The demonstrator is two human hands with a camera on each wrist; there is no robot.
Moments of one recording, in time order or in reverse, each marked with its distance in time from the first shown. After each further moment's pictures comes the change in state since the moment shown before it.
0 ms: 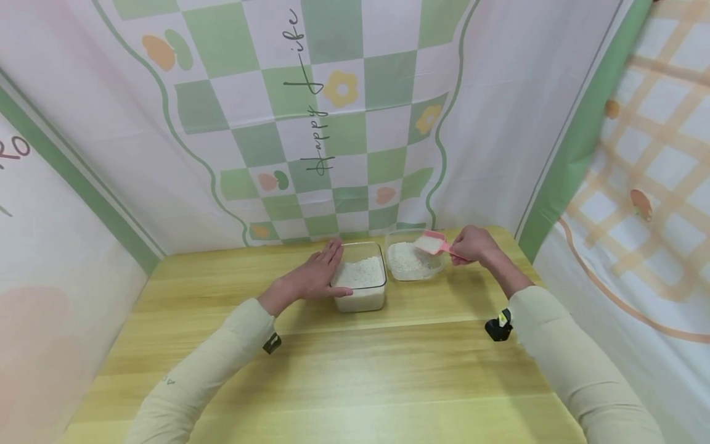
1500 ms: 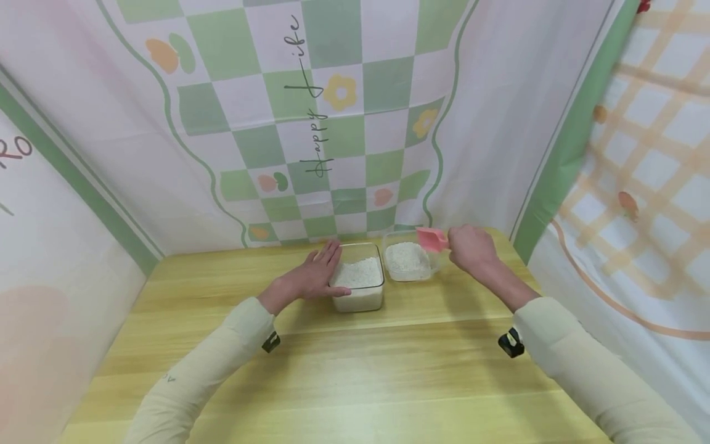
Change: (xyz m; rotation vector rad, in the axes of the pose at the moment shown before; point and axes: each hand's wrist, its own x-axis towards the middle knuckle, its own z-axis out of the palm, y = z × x) left_hand -0.004 0.003 -0.004 -0.007 0.008 0.018; right_hand -0.041 -0.038 0.011 -0.613 0.348 -0.205
